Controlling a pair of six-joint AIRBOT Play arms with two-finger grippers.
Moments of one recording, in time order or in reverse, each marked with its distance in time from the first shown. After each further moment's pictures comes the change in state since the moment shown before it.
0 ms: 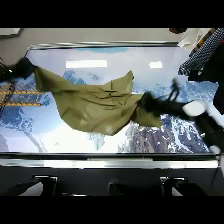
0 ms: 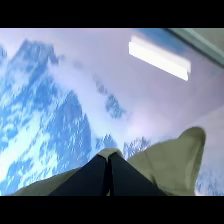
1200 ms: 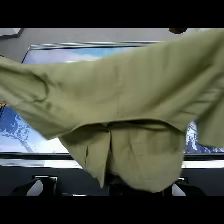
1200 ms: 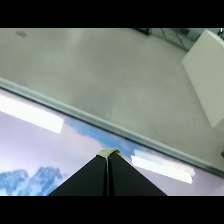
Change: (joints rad) left arm 0.213 0.272 0.269 0.044 -0.262 -0.106; right arm -0.275 -0.062 0.982 -0.411 0.557 0.269
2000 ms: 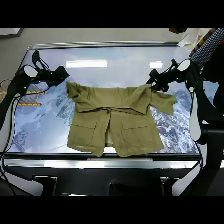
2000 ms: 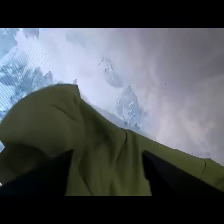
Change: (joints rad) left arm -0.347 -0.847 -0.003 0.008 0.190 -0.067; right arm 0.125 -0.862 -0.074 0.135 -0.171 -0.163
